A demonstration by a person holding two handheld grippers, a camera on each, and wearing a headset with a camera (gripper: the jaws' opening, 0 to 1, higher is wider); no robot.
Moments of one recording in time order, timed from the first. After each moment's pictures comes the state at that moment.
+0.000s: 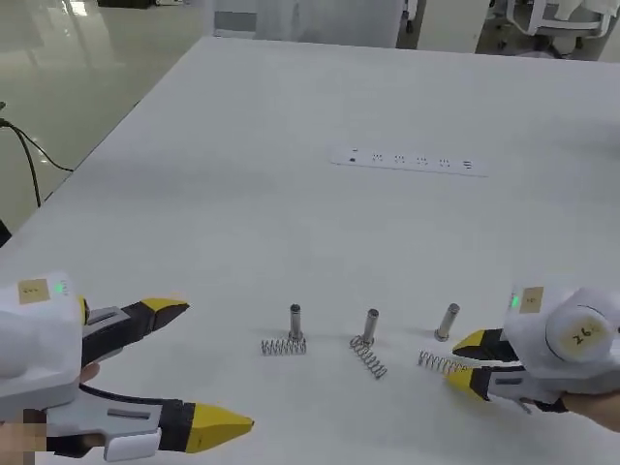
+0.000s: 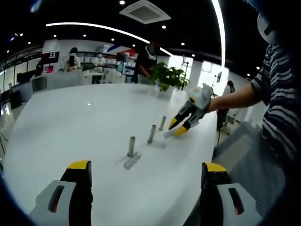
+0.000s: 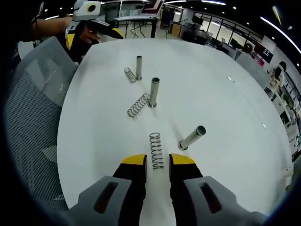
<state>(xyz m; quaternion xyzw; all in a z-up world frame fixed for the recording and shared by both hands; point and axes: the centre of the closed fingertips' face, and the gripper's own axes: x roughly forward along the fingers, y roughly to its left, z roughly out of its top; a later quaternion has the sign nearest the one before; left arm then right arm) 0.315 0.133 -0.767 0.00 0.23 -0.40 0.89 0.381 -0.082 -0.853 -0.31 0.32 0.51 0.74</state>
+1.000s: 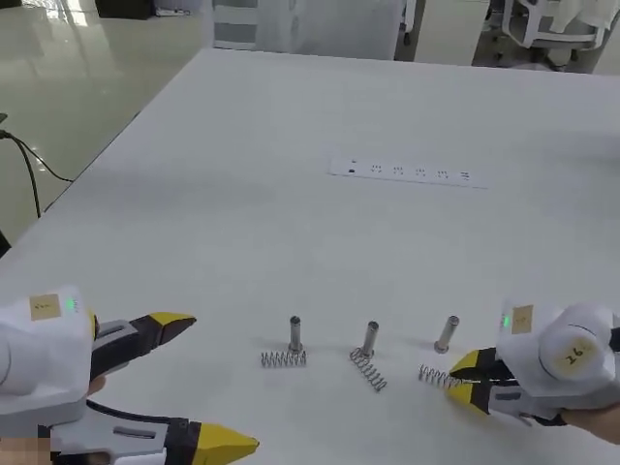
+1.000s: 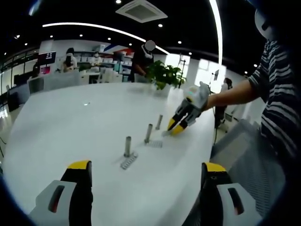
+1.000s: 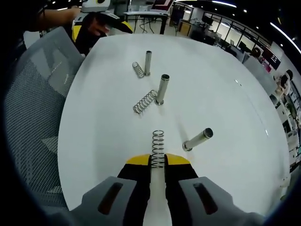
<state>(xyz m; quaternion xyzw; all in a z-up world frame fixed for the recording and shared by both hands) 0.312 0.125 -0.768 0.01 0.23 -0.41 0.88 0.374 -0.081 -0.852 -0.34 0.31 0.53 0.71</state>
